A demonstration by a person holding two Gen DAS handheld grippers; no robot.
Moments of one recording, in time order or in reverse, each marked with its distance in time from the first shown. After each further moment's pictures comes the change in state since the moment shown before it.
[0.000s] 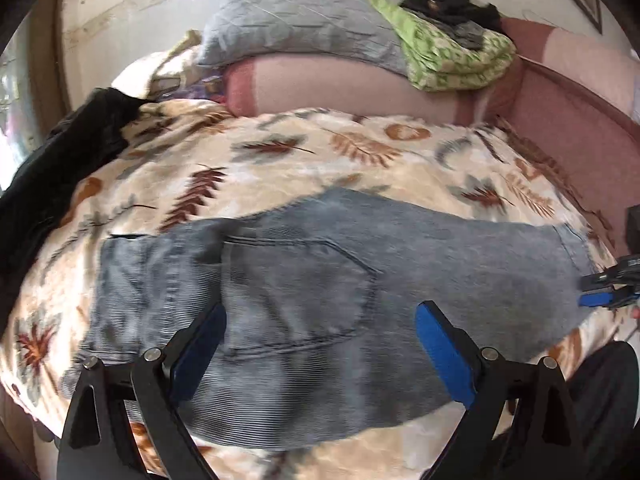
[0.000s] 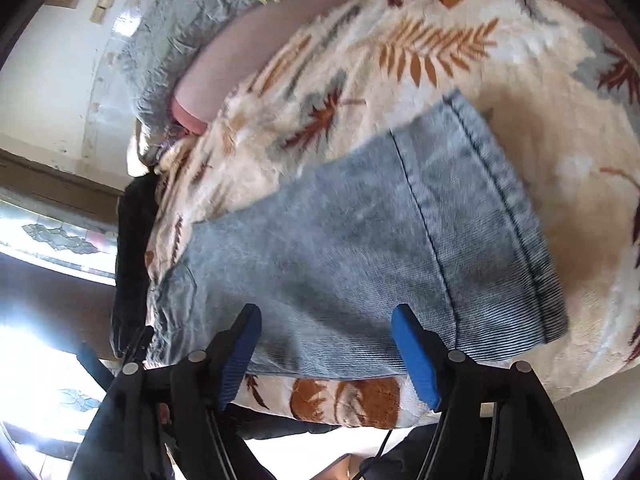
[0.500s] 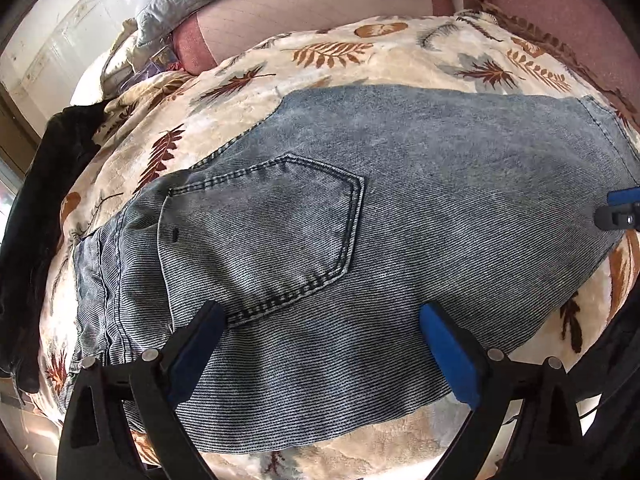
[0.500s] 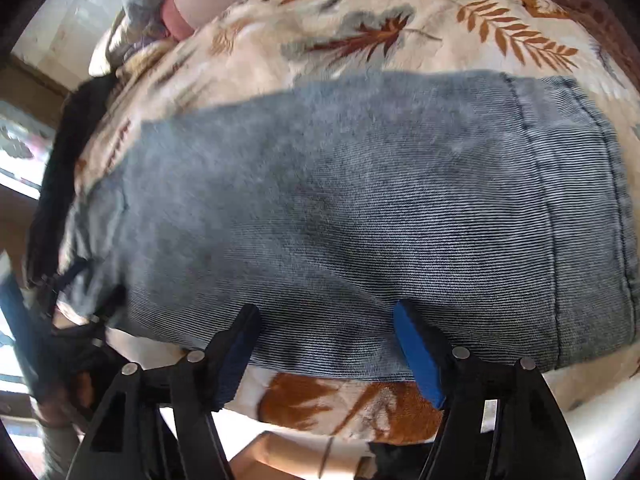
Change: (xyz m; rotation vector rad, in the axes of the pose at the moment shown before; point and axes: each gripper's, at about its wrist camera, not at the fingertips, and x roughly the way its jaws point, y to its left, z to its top) left arm 0.052 -0.028 -0.018 0.222 0.229 0.150; right arm 0.056 0.106 -0.037 -0.410 -0.015 -0.276
